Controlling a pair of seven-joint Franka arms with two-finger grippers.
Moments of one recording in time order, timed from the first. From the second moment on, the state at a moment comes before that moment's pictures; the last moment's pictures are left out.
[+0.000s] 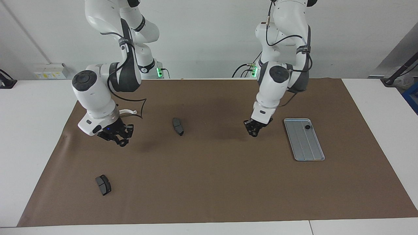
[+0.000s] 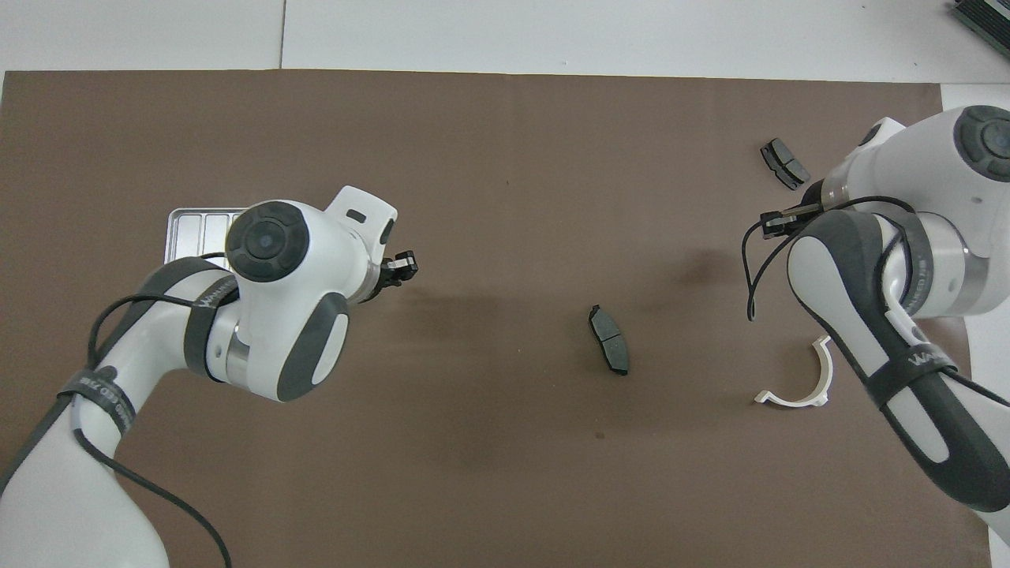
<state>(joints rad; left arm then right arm) -0.52 0.20 0.01 -2.00 -0.06 2.29 -0.70 0.01 0.27 -0.03 -1.84 0.00 2.18 -0.16</state>
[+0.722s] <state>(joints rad) -0.70 0.40 0.02 -1.86 -0.04 2.42 -0.87 -0.06 0.36 -0.03 -1.92 0.04 2.34 -0.20</state>
